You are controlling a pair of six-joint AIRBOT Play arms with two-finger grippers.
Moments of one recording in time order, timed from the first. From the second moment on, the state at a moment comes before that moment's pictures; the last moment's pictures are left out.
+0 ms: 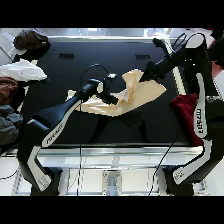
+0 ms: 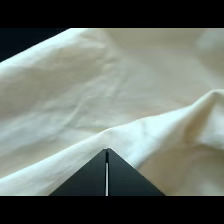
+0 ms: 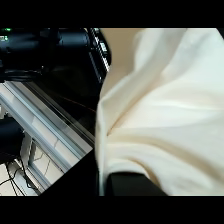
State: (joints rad) left arm -0.55 -1.85 1.60 1.36 -0.92 -1.50; right arm 0.05 -1.78 2.04 -0.80 1.76 1.46
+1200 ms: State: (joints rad) left arm -0.02 -1.31 1.60 1.71 -1.07 -1.52; right arm 0.63 -1.87 2.03 -1.22 0.94 1.43
